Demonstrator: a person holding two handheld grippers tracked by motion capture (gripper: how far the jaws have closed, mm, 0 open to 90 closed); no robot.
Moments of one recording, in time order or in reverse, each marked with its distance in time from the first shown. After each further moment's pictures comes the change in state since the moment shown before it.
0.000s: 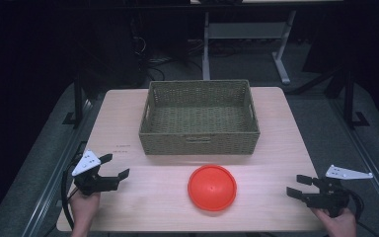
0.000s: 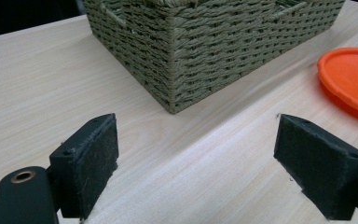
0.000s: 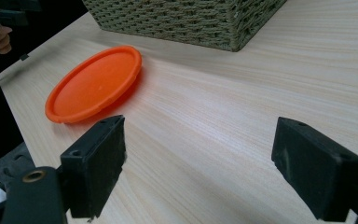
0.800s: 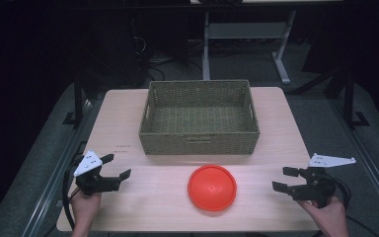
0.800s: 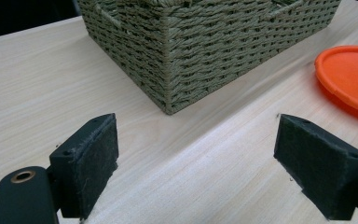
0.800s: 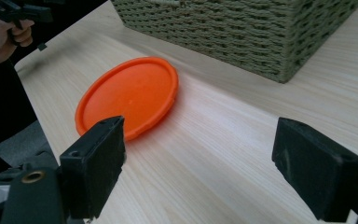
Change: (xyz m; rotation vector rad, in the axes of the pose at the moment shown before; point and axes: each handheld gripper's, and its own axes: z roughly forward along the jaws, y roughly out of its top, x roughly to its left) left arm -0.002 0.000 0.002 -0.001 -0.008 0.013; right arm 0.040 0.046 0.022 0.079 0.034 -0.070
